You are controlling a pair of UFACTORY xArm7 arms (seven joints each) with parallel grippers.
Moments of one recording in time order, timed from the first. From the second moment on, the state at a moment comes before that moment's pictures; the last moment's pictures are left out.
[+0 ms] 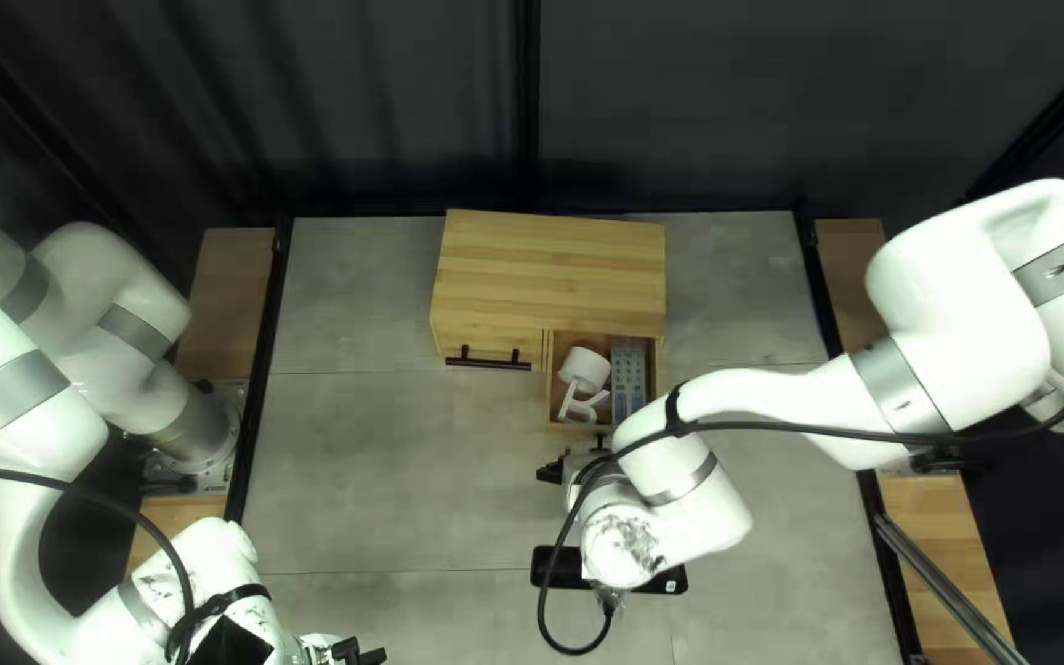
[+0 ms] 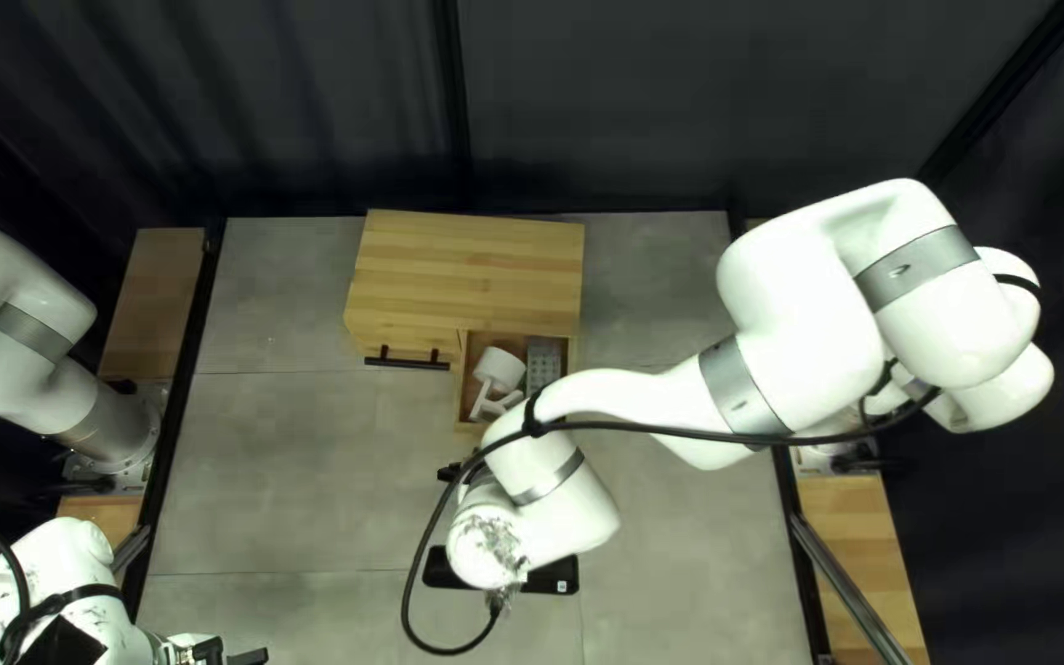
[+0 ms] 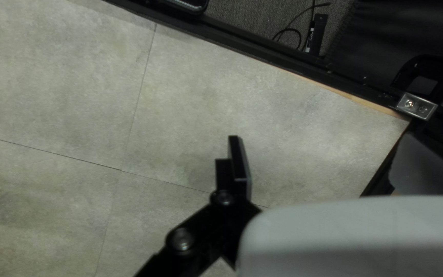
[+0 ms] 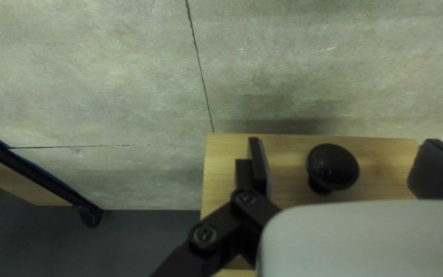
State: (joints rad) left arm -0.48 -0.07 -0.42 0.85 -0.16 0.88 0.44; right arm 0.63 0.40 -0.28 1.29 -0.40 1.22 -0.93
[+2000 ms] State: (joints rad) left arm -0.48 -0.07 -0.42 0.85 -0.16 0.88 0.44; right arm 0.62 0.33 -0.30 1.24 -0.47 1.22 -0.96
